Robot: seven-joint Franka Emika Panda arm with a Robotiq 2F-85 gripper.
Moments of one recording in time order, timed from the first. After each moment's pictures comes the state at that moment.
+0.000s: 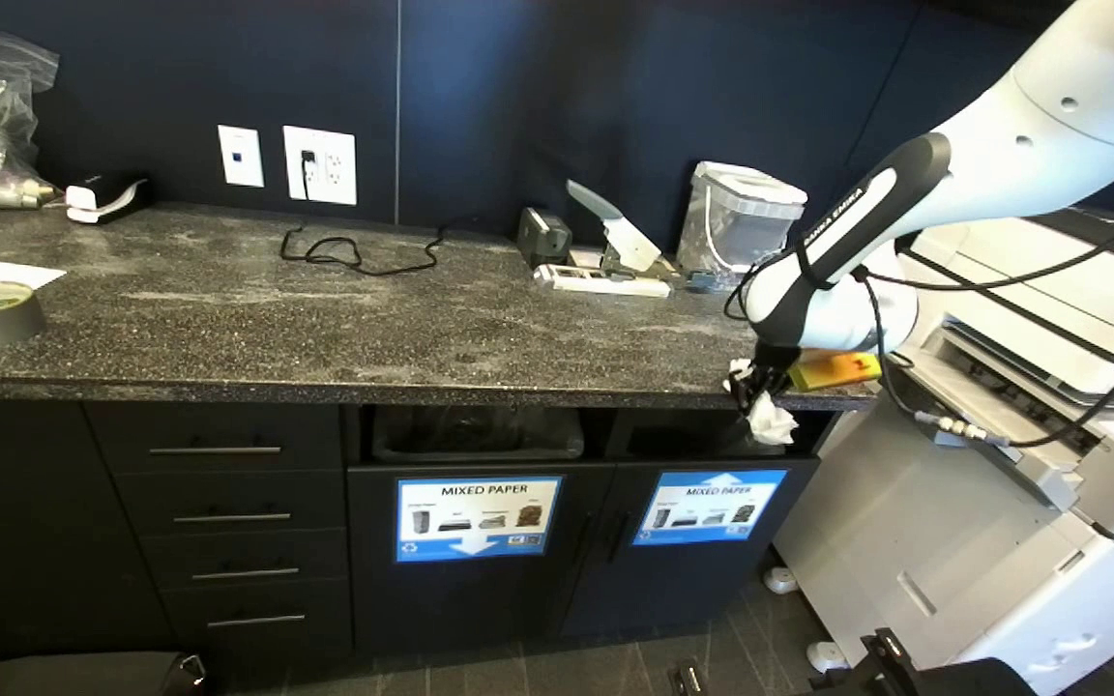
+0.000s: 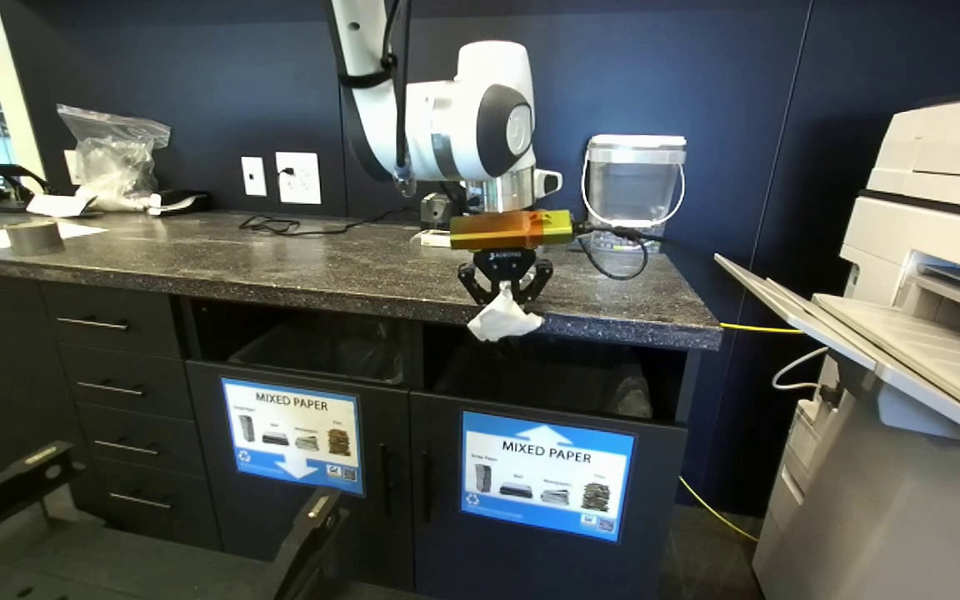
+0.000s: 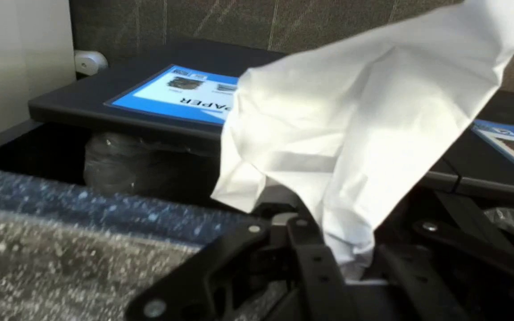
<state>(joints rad) -0.22 0.58 -0.02 -2.09 -0.09 2.87 -0.34</state>
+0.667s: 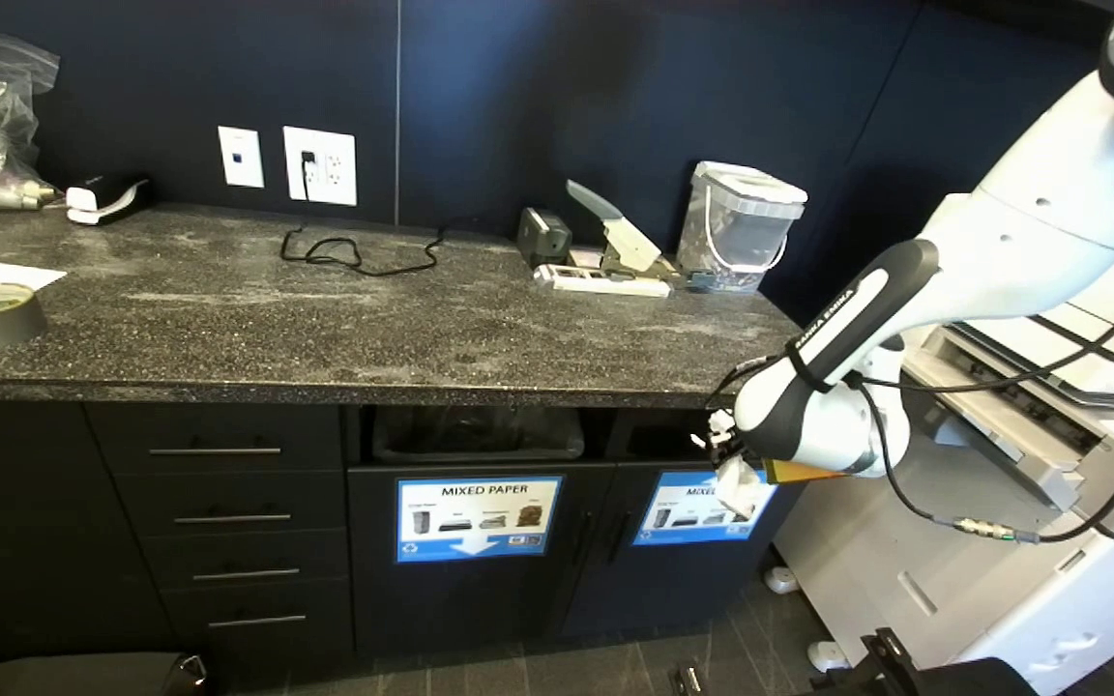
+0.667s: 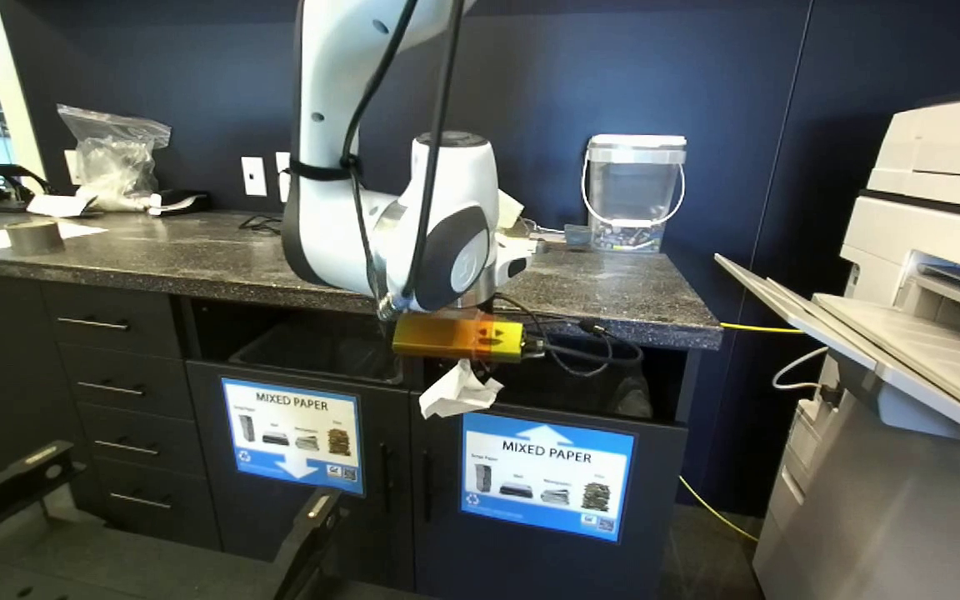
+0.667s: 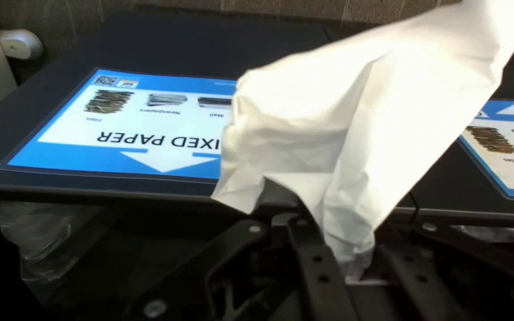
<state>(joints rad) -0.41 0.75 0.16 -2.29 -0.12 3.39 -0.30</state>
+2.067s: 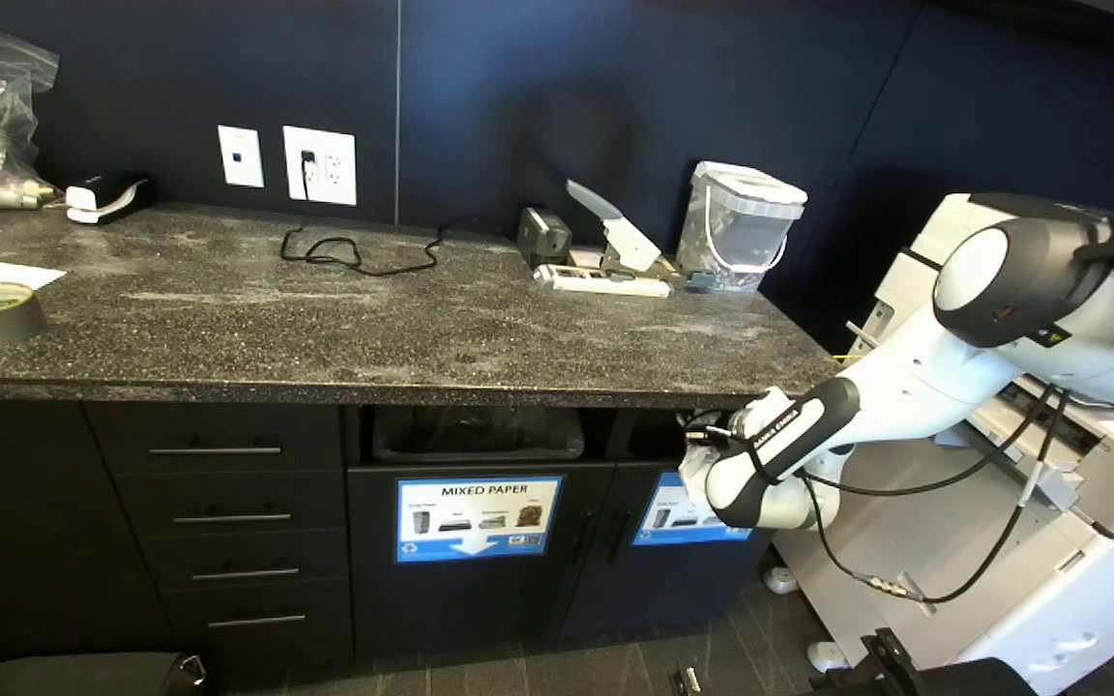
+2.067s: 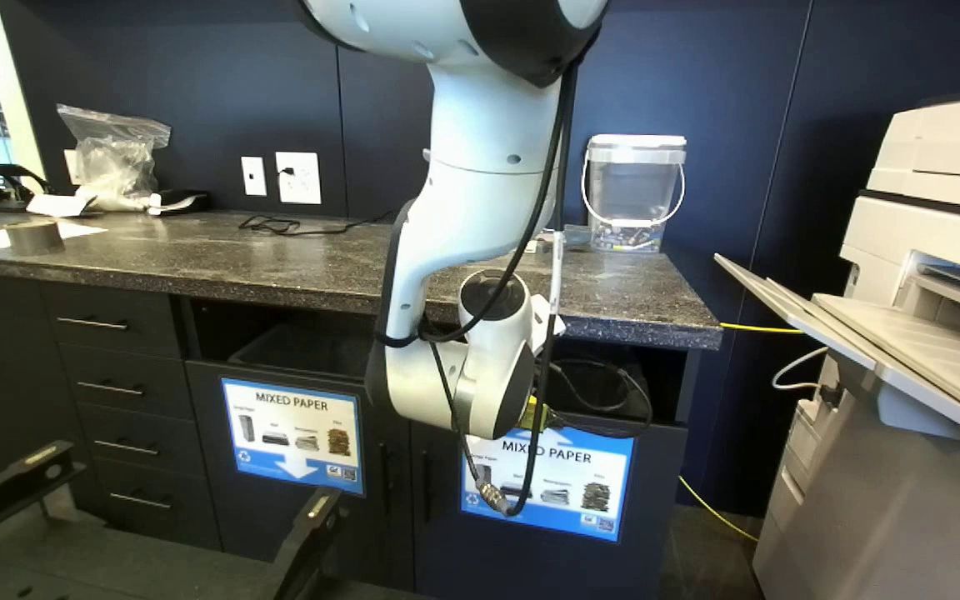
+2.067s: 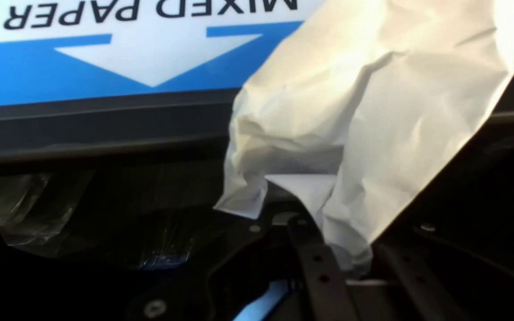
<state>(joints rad) -0.47 1.31 0.16 -1.68 -0.41 3.74 -0.03</state>
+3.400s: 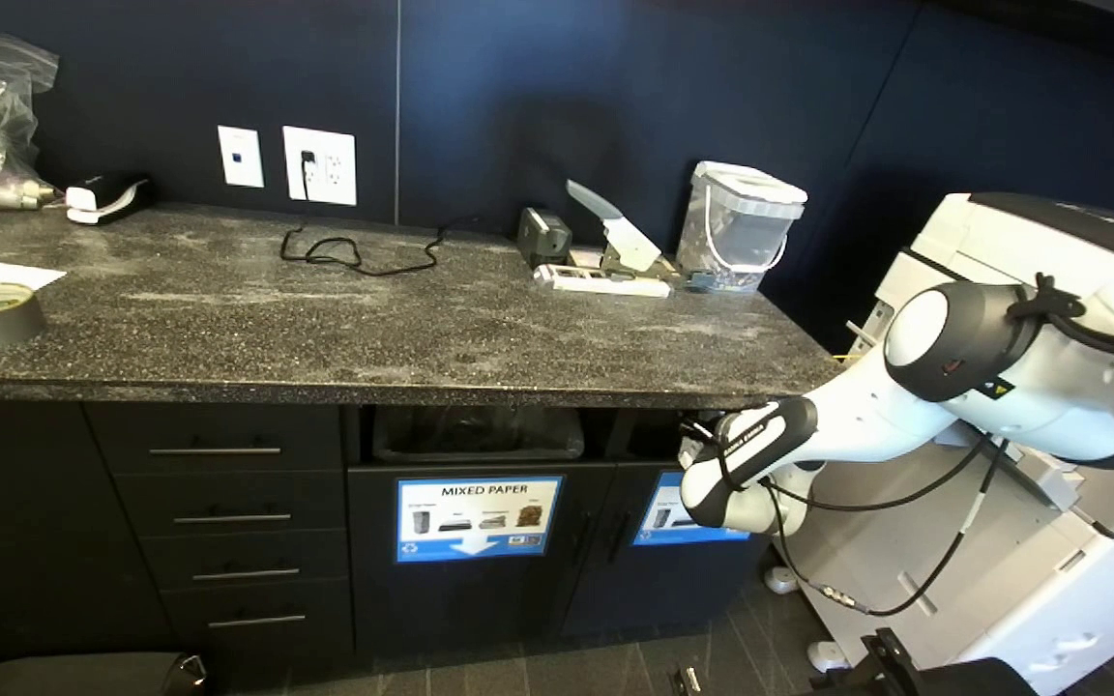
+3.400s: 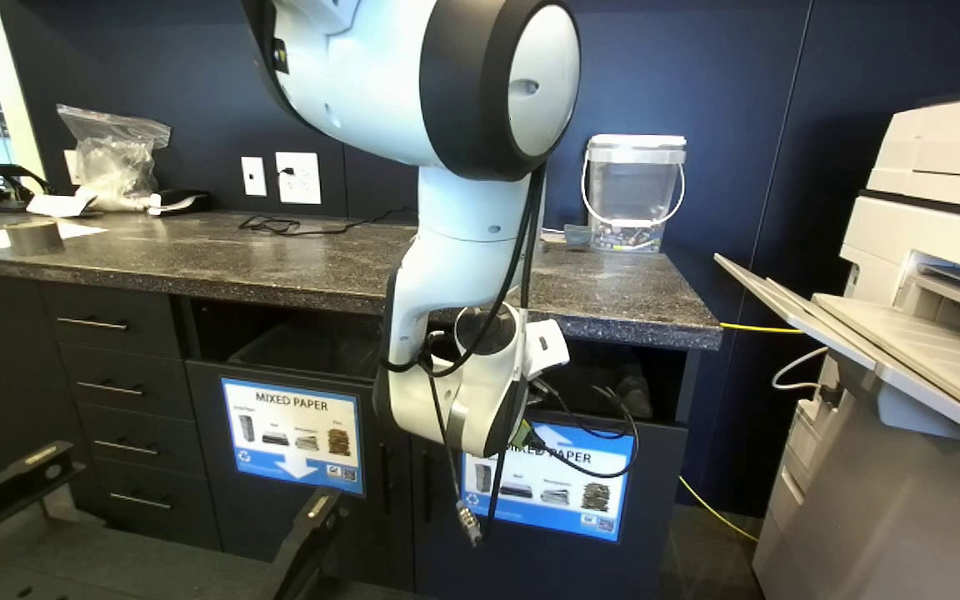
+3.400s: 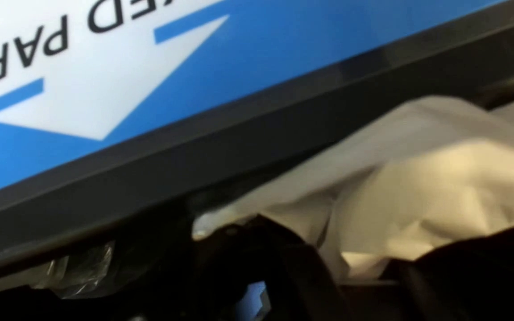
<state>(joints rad) -0.43 1.48 0.16 -1.43 -0.31 3.78 0.19</state>
